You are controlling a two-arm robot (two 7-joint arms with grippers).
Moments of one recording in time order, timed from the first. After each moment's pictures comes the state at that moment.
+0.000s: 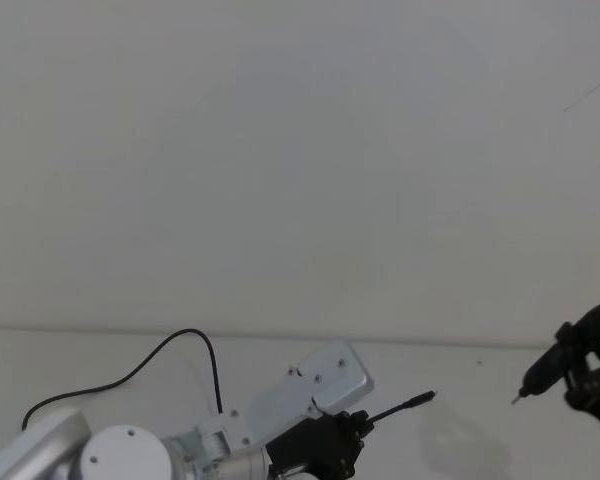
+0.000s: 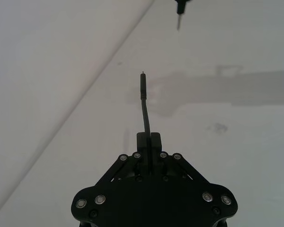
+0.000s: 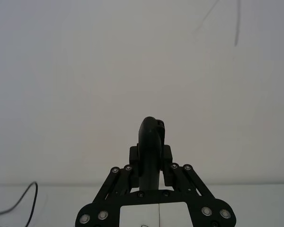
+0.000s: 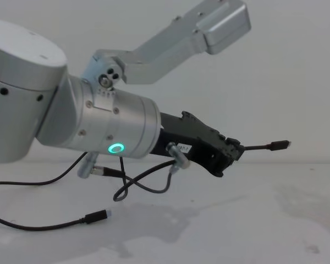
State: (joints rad) left arm -0.48 0.32 0.65 -1.64 -0.01 0.38 -0.51; right arm -0.05 0.32 -0.03 -1.85 0.51 -0.01 0.15
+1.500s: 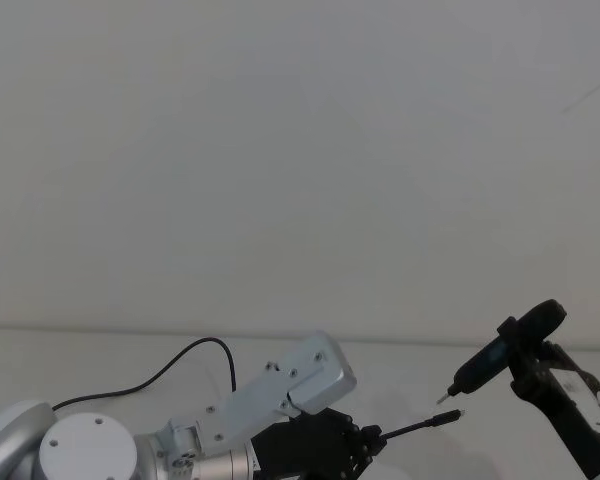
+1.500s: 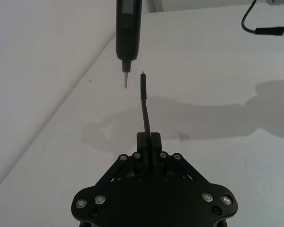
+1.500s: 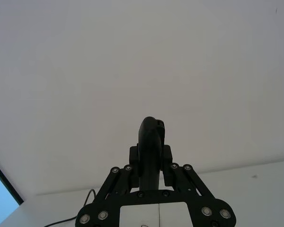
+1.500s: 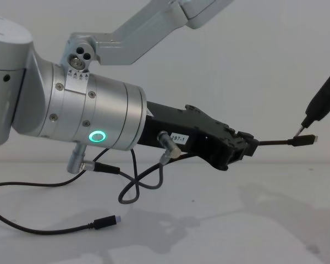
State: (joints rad) left arm -0.48 0.37 0.62 -1.68 -0.15 0.35 -0.65; right arm -0.02 0.25 -0.10 -1.86 0.69 0.09 0.14
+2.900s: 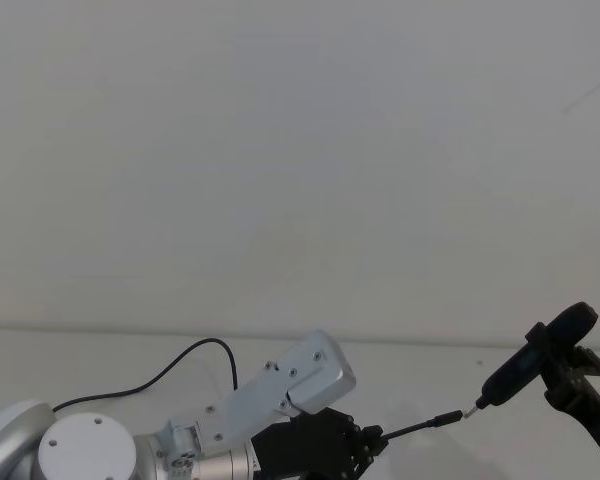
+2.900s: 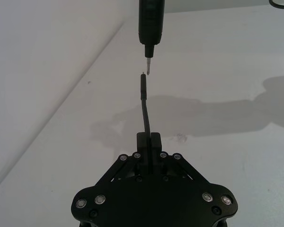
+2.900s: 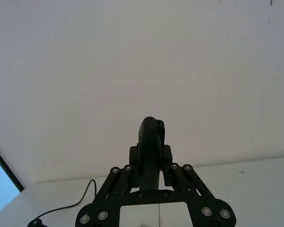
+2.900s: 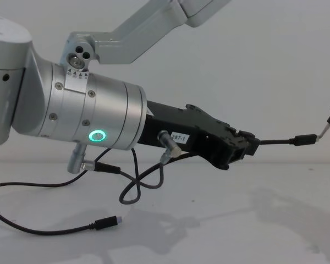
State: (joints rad) left arm -0.48 0.37 0.62 -1.68 -0.15 0.34 -0.65; right arm -0.09 0.34 -0.05 -1.98 0.75 0.16 0.11
